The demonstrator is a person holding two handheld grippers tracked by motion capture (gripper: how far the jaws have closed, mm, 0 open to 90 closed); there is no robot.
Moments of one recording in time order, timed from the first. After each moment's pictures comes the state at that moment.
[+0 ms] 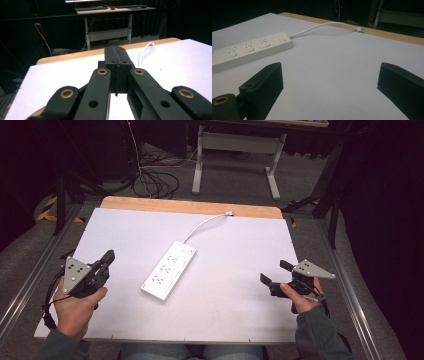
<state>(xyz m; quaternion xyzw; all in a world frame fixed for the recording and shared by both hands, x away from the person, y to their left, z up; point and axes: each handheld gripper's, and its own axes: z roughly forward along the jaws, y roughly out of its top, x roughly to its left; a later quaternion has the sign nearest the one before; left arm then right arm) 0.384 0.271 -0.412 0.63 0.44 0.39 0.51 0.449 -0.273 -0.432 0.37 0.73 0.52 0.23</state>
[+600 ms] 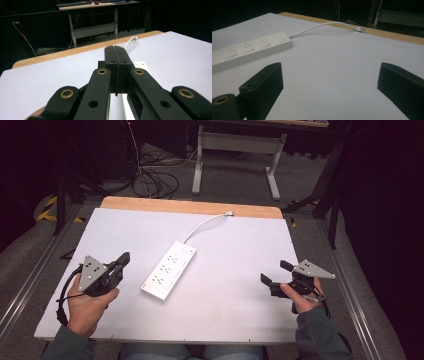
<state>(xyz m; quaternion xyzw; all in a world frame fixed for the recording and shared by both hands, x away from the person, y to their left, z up) 0.392 0.247 -0.415 0.67 0.41 0.36 0.51 0.449 -0.274 -0.432 0.37 0.73 0.52 0.23</state>
